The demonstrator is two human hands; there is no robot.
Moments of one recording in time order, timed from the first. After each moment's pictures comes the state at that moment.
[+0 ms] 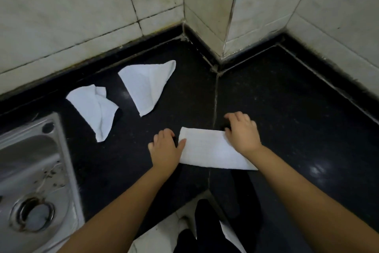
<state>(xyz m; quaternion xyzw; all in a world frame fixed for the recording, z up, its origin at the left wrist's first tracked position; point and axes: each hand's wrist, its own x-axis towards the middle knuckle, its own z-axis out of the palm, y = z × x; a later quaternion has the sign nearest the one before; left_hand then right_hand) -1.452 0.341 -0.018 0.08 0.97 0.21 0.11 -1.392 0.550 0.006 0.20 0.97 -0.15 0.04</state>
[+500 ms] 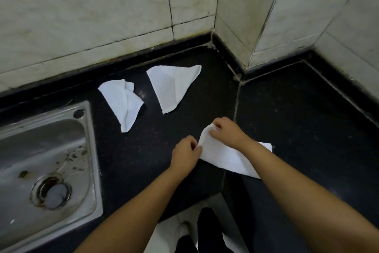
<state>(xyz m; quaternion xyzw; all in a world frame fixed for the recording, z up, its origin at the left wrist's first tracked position) -1.438 0.332 0.006 0.07 0.90 0.36 0.23 -1.445 0.496 0.024 0.11 0.92 -0.35 0.15</state>
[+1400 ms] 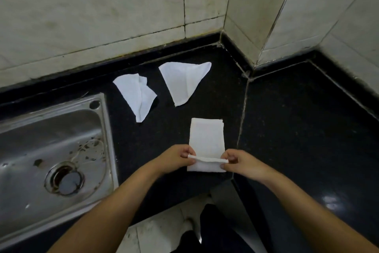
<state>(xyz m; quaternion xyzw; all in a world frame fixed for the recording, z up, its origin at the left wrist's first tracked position) -1.433 0.241 0.011 0.16 0.78 0.43 0.42 -1.343 0.468 0.021 0.10 0.81 -0.52 0.27</state>
